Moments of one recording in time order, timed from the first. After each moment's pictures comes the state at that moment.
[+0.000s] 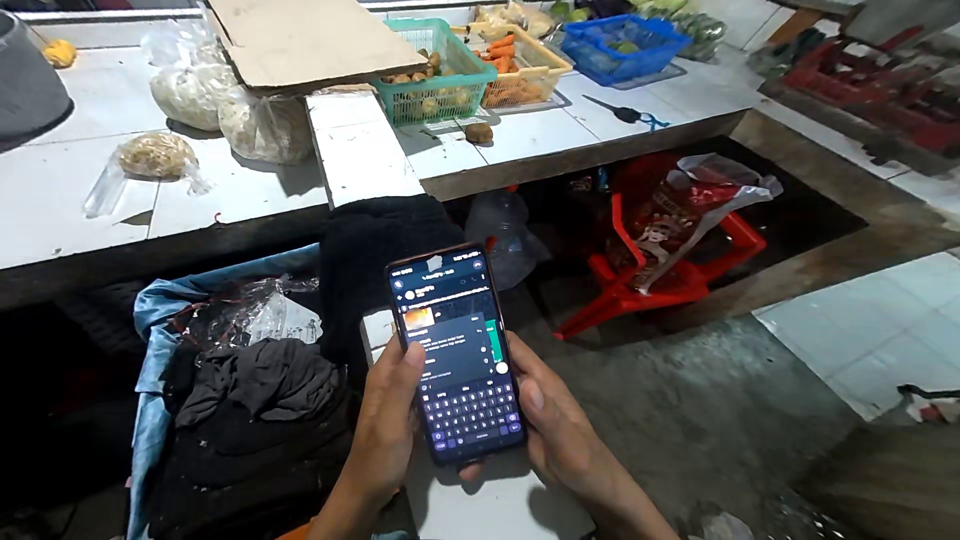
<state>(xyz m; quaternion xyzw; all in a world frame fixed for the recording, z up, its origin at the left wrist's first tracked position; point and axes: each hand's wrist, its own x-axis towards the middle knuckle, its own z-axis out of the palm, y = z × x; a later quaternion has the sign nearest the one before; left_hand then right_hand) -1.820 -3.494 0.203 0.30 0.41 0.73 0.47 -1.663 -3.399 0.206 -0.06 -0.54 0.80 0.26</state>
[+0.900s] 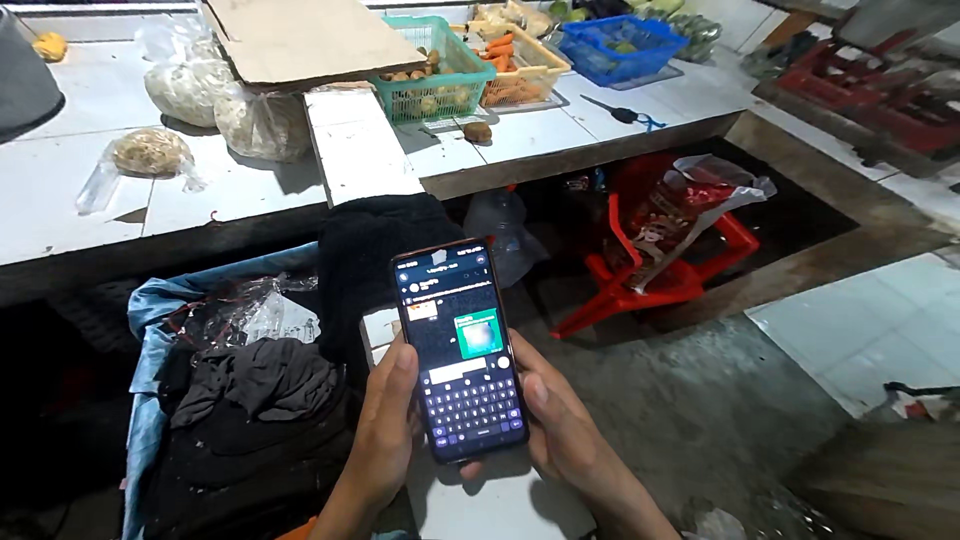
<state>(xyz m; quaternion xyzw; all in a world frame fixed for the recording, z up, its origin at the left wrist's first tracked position) -1.822 -3.496 0.197 0.32 0.39 0.72 0.48 -1.662 -3.398 0.206 -0.06 -0.52 0.81 0.26</state>
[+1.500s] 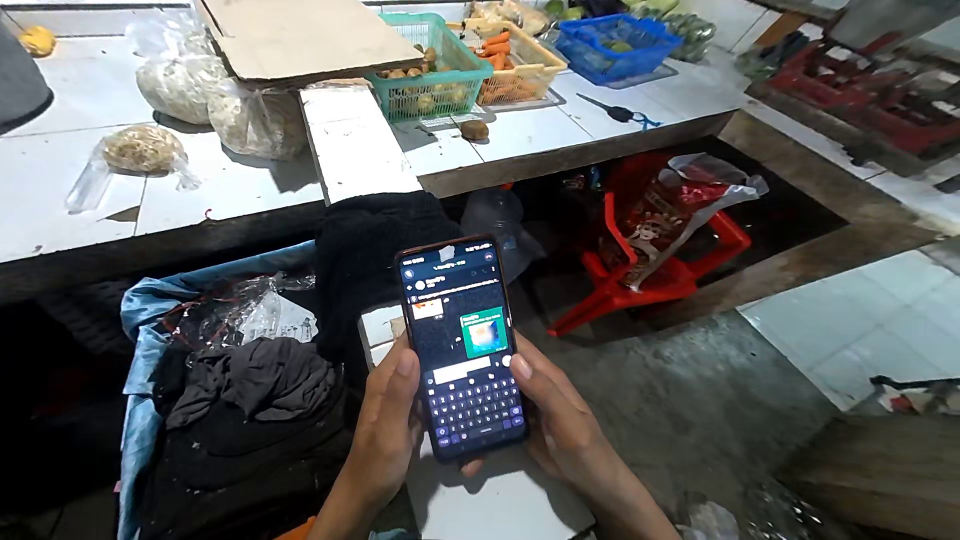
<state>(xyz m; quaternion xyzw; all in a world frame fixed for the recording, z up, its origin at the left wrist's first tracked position) -1.823 -3.496 0.192 0.34 0.34 0.73 0.49 -1.662 -3.400 0.211 -0.12 -0.51 0.82 0.25</state>
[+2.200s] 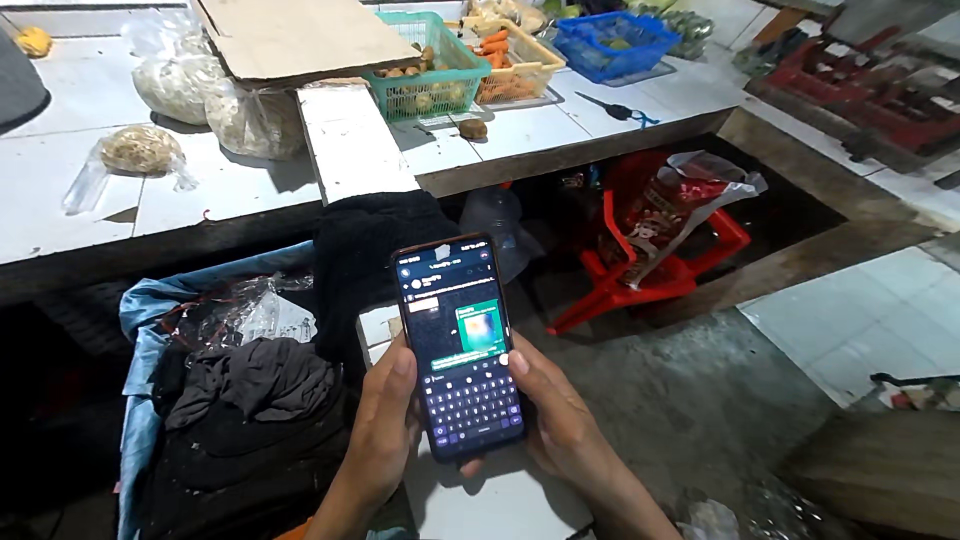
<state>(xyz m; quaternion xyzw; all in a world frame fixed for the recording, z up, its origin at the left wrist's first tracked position) -1.824 -3.495 0.193 0.34 0.35 0.72 0.49 -1.663 -3.400 0.211 -0.13 -0.50 0.82 0.25</state>
